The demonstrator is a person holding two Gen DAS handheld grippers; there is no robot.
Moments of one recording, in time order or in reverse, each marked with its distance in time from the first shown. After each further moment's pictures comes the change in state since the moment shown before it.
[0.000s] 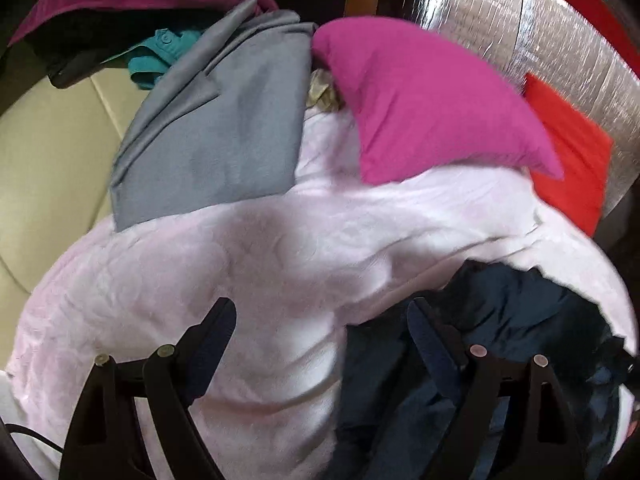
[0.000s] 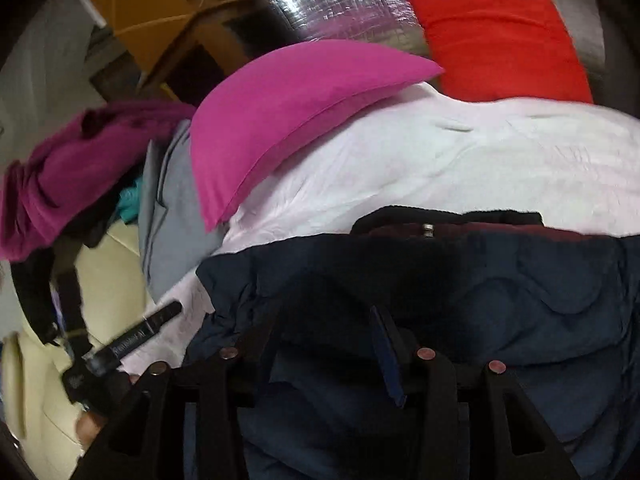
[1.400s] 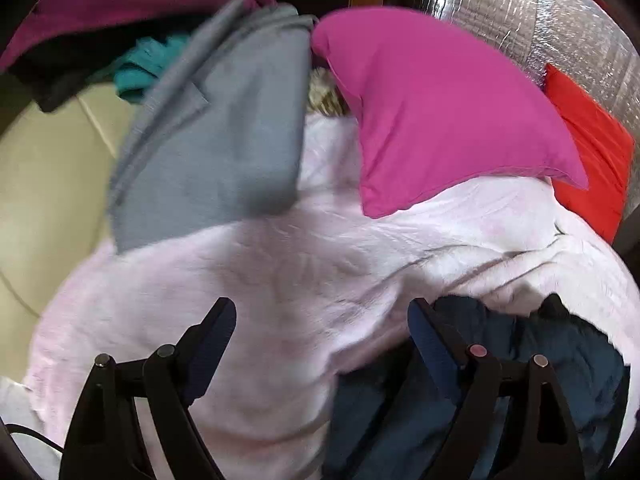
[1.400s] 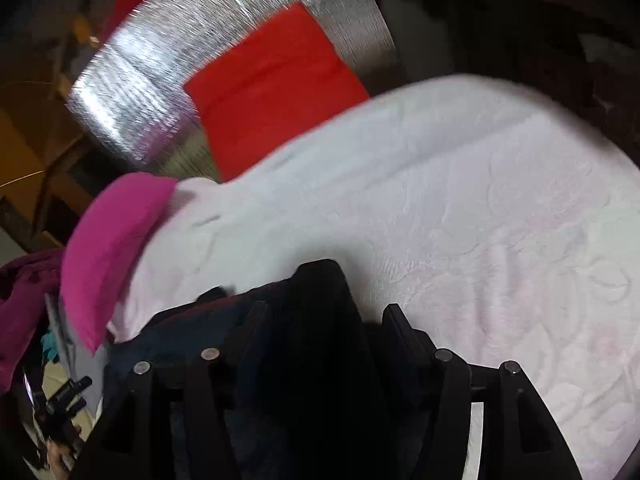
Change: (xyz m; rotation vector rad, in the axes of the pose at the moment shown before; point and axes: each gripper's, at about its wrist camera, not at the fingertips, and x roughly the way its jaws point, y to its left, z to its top) left arm 0.007 -0.011 0.029 0.037 0.041 0.116; right arm -0.147 -0.204 -0.049 0.408 -0.244 -0.286
